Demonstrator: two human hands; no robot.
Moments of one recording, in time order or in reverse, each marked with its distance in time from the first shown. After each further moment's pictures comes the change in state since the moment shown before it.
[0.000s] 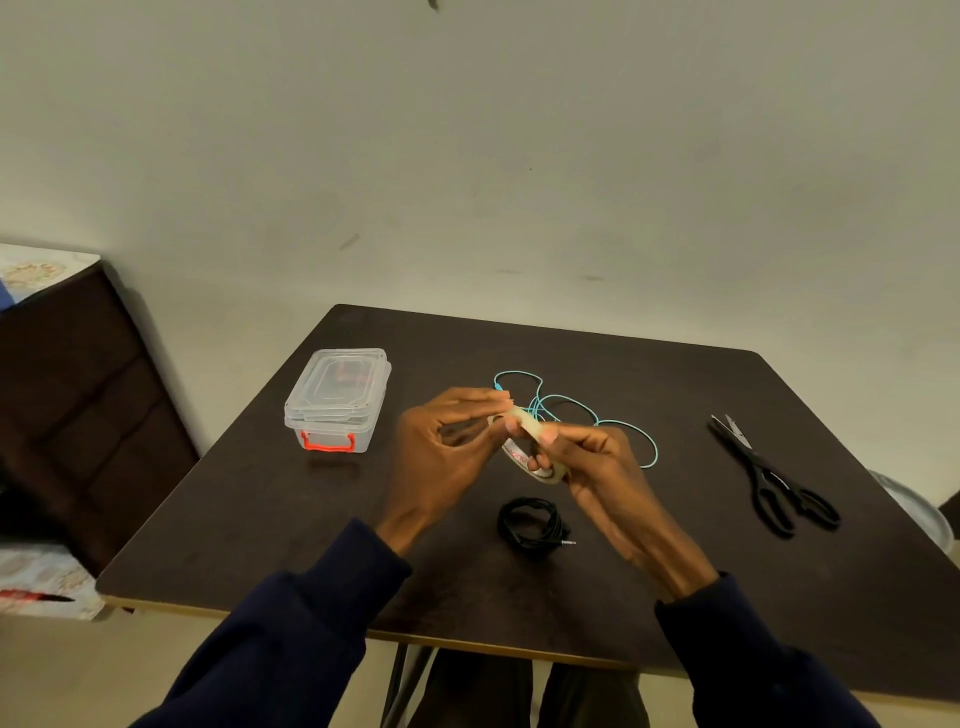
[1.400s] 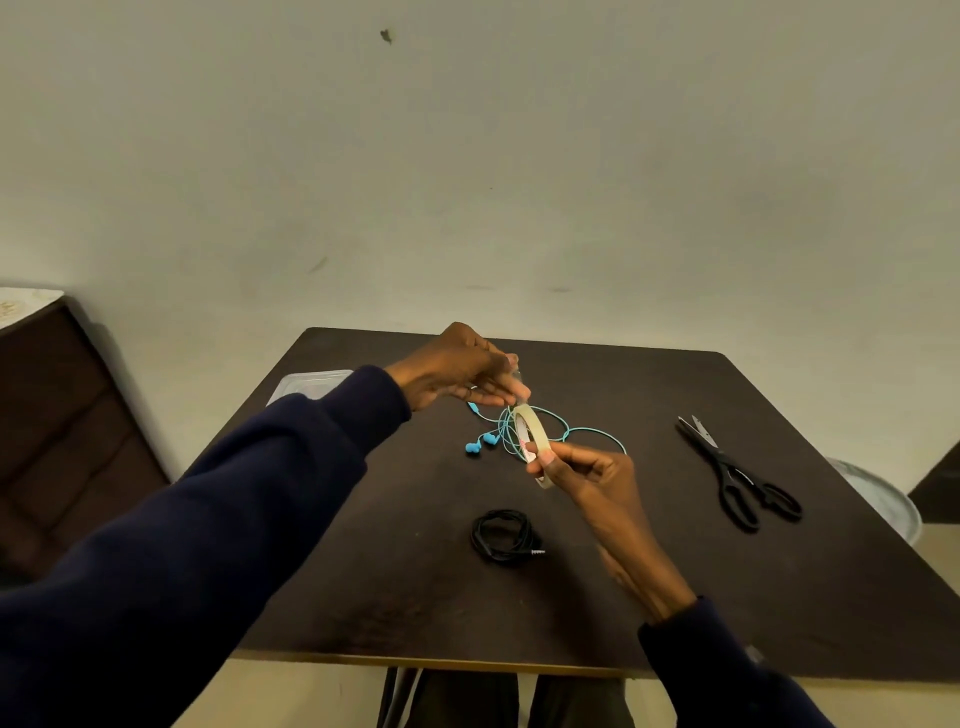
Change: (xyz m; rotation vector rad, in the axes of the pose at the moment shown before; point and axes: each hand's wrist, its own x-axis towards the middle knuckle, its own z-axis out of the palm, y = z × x) left_hand 0.127 0.013 0.029 -0.070 -0.579 -0.701; right_hand -0.019 0.007 -0.024 -0.226 0.314 -0.061
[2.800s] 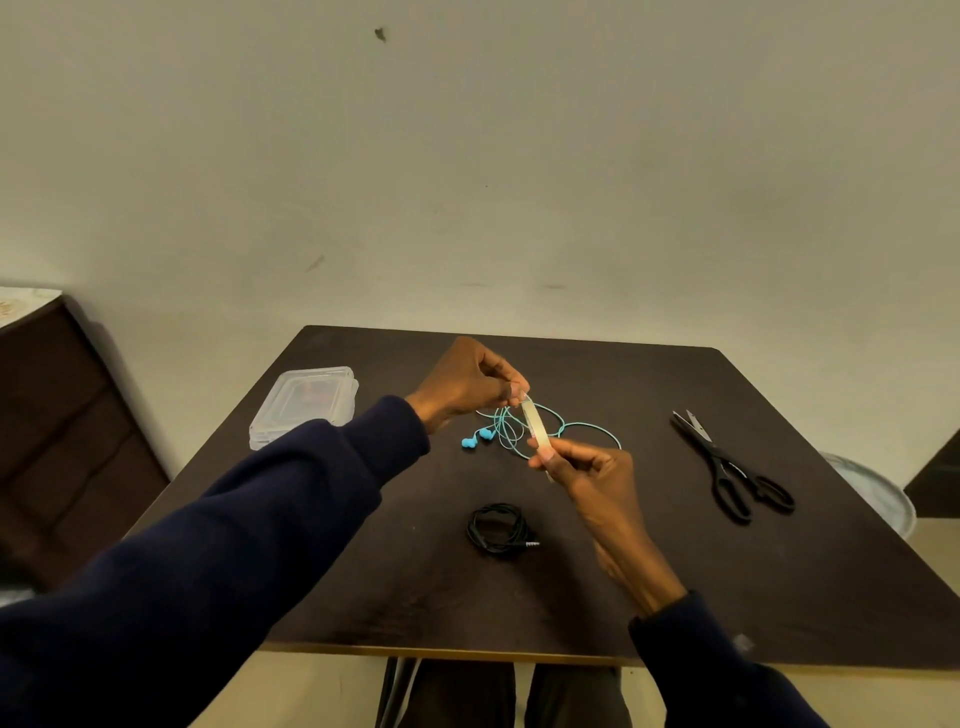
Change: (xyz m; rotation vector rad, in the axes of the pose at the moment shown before) left_hand 0.008 -0.029 0.023 0.264 0.161 0.270; right_hand 0.001 0.006 -0.001 -0.005 0.078 -0.009
